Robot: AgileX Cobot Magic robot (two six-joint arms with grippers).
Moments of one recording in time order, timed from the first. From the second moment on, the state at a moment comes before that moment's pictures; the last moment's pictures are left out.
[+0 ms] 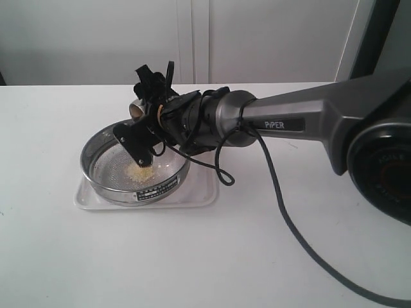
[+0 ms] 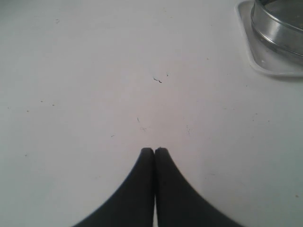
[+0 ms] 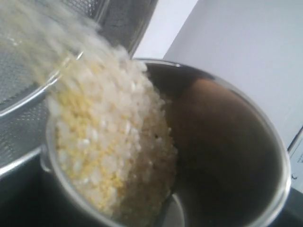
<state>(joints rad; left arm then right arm) 0.13 0.00 0.02 -0.10 0.52 0.16 0.76 2.19 -1.59 -1.74 0.34 0.01</state>
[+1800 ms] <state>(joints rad) 0.13 0.00 0.02 -0.10 0.52 0.16 0.77 2.27 -1.64 -1.74 0.42 0.02</state>
